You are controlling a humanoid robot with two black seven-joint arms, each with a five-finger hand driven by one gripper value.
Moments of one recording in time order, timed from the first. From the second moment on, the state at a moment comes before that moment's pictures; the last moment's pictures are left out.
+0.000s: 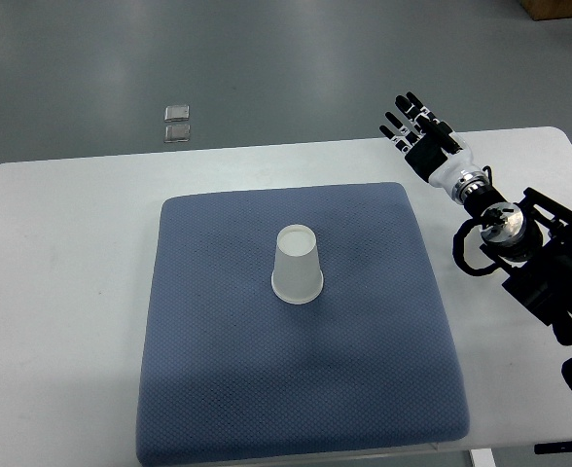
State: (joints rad) left arm -0.10 0.00 -0.01 -0.24 0.12 0.09 0.05; right arm 0.80 -0.13 0.74 0.50 0.24 0.30 0.18
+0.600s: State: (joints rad) left arm -0.11 0.00 -0.01 -0.25 0.12 0.09 0.05; right arm 0.81 -0.16 0.70 0.55 0.12 0.33 0.16
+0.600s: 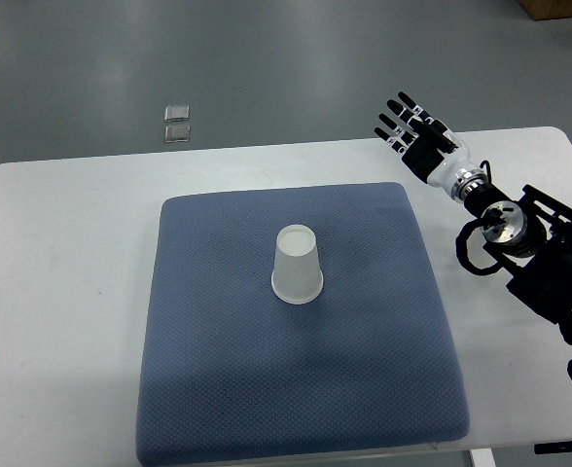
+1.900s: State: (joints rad) left arm -0.12 0.00 -0.01 -0.33 0.12 0.02 0.05; right arm 2.29 -0.46 -1.12 1.31 -0.44 0.61 -0.01
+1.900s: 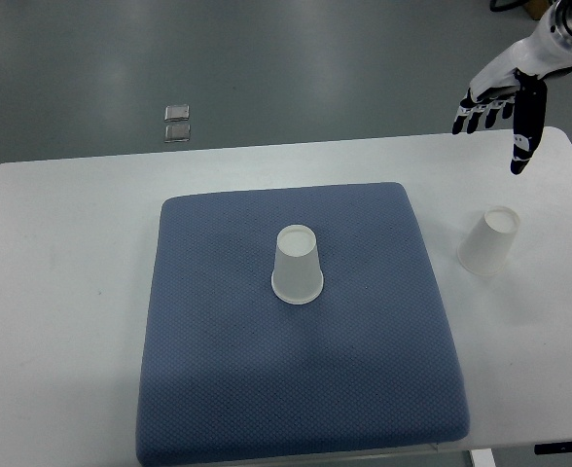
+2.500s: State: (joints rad) left arm -0.12 0.00 -0.01 -0.32 0.12 0.02 0.05; right arm 2.37 -0.50 -1.22 1.40 -0.45 0.59 -0.02
